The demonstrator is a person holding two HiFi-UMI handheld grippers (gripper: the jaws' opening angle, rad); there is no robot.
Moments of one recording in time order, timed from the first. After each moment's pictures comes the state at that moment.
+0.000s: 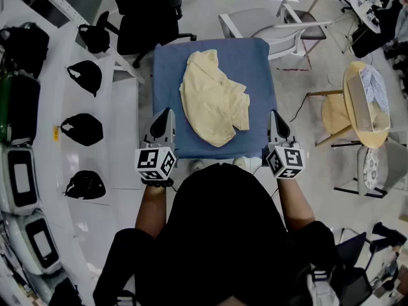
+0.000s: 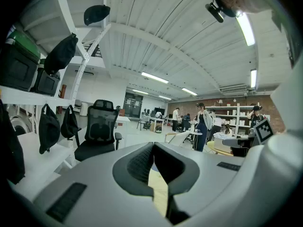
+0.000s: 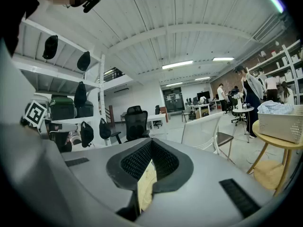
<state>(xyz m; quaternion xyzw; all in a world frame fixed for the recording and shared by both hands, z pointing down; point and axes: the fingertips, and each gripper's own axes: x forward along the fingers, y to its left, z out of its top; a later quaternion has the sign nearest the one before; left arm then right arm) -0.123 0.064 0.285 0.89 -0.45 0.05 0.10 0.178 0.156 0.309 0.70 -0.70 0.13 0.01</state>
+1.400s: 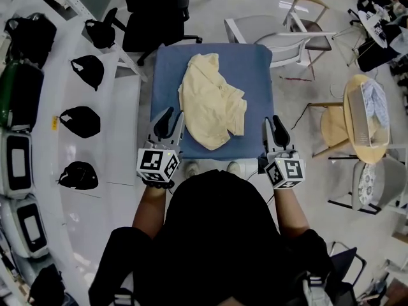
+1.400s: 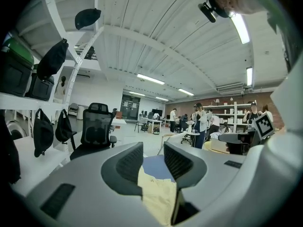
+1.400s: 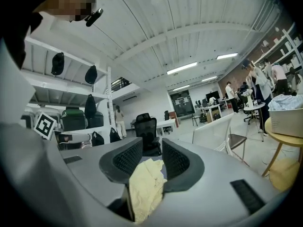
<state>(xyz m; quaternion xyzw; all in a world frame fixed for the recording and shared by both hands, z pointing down) -0.078 0.089 0.271 0.89 -0.44 0.05 0.08 0.184 0.170 0.283 0.65 -0.75 0.13 -0.04</state>
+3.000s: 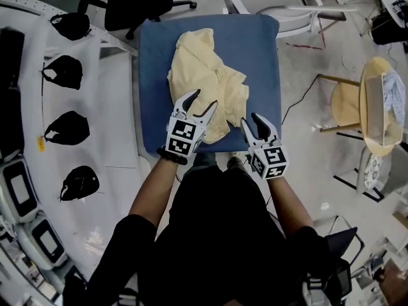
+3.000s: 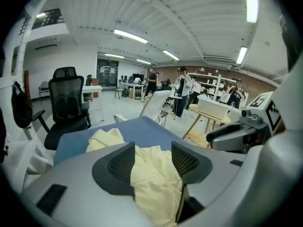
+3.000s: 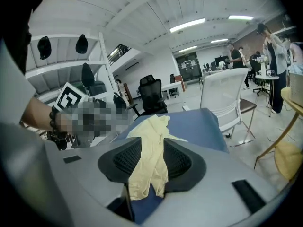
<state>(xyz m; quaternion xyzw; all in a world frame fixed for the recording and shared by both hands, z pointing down) 0.056 0.014 0.434 0.91 -0.29 0.26 0.14 0.155 0.109 0.441 0.57 -0.76 0.29 0.12</state>
